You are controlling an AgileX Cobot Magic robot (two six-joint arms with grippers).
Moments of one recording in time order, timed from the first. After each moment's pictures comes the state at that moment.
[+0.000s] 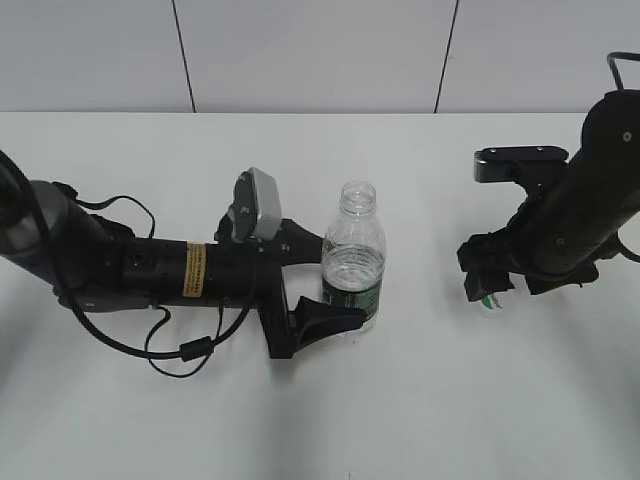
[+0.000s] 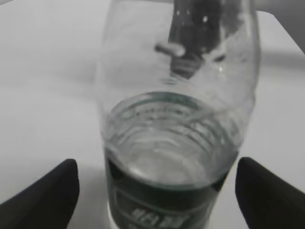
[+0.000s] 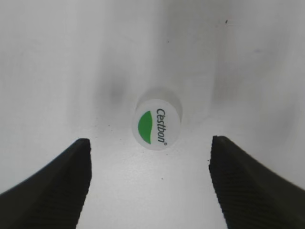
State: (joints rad) left arm -0.41 2.23 -0.96 1.19 -1.08 -0.44; right arm 0.33 1.80 -0.93 0.09 0.52 -0.01
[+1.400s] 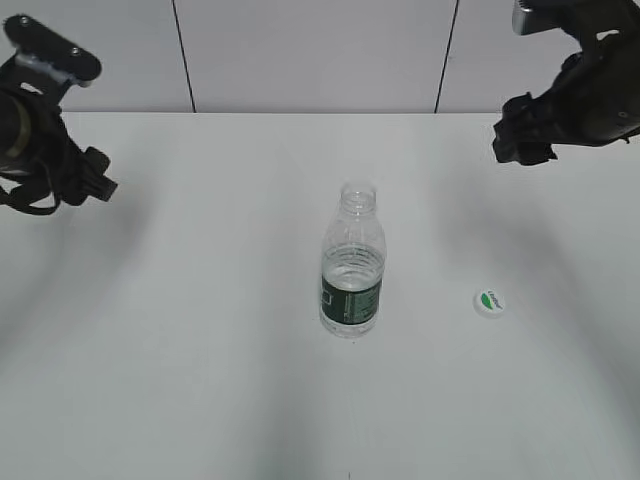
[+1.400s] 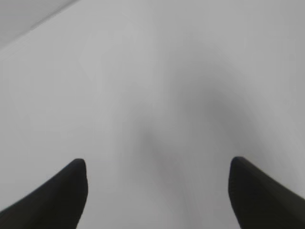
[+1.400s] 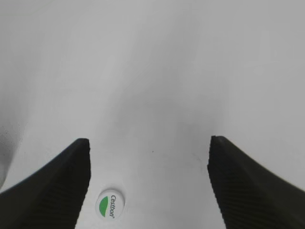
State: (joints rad) left arm -0.29 1.68 -0.96 1.13 0.43 -0.81; right arm 0.33 1.58 -1.07 -0.16 0.50 0.01
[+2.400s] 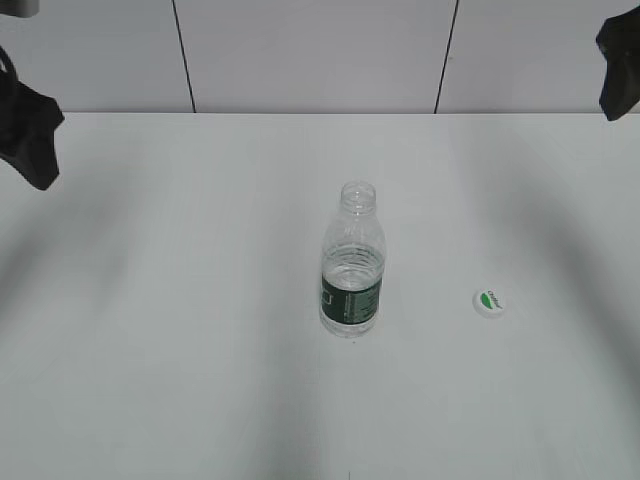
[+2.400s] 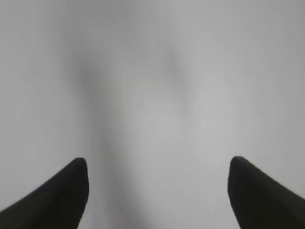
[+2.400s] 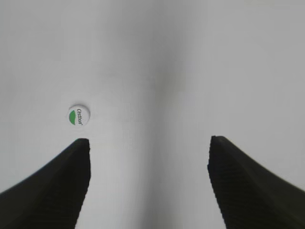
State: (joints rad) left arm -0.19 1.59 -1.36 0.13 1.20 0.02; right arm 0.24 1.58 -1.46 -0.12 1.20 -0.04
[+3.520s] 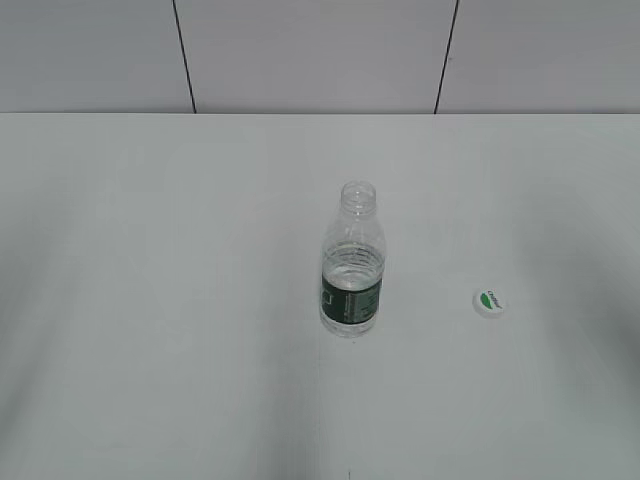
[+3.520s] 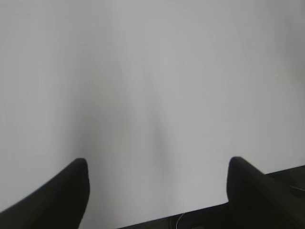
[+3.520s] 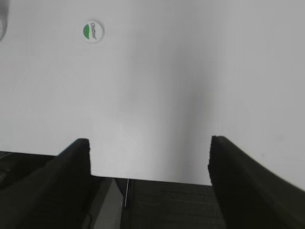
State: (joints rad) left arm -0.12 0.74 -0.77 0.05 1.07 0.02; right arm 0.19 1.03 -0.91 -0.01 1.13 -0.08
